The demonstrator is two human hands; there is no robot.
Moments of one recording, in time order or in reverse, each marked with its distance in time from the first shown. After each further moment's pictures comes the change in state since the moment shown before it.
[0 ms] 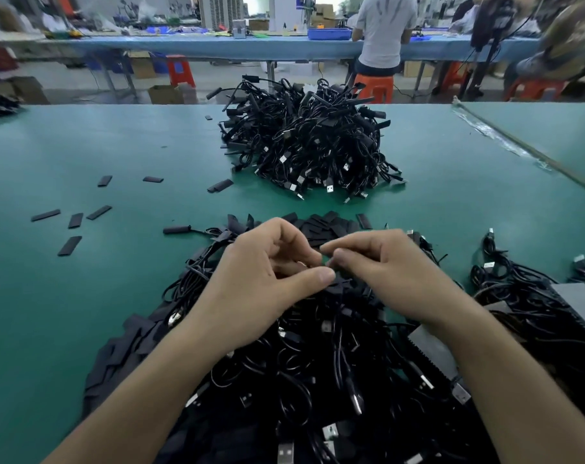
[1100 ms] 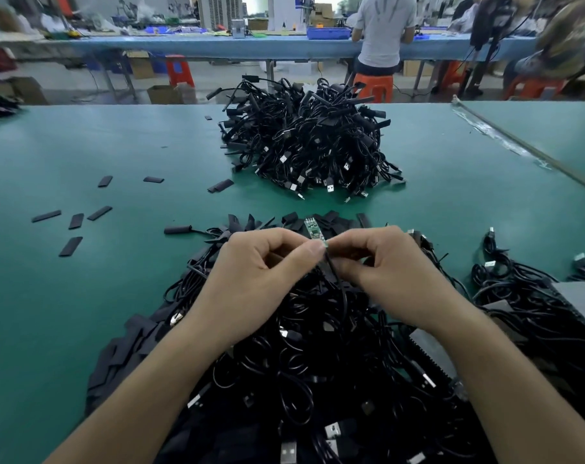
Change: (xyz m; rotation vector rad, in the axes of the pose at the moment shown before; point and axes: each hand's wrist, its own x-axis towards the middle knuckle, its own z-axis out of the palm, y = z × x) left_hand 0.001 -0.002 -0.001 0.045 0.080 0.018; right_hand 0.000 0.001 0.002 0.028 0.001 -0.196
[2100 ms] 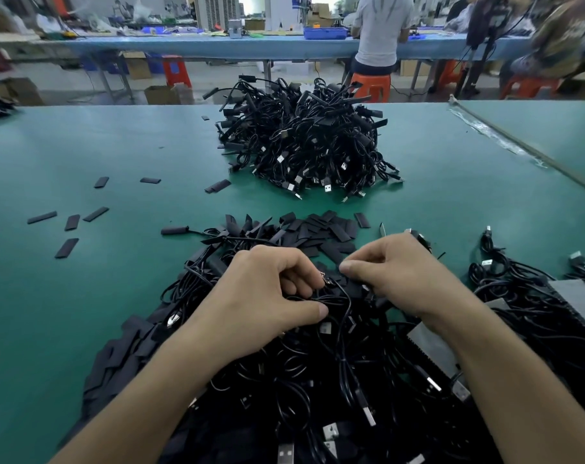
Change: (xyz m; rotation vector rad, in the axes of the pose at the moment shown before) left_hand -0.005 0.002 0.001 0.269 -0.181 -0.048; right_hand 0.002 0.014 -0.007 -0.029 0.041 0.401
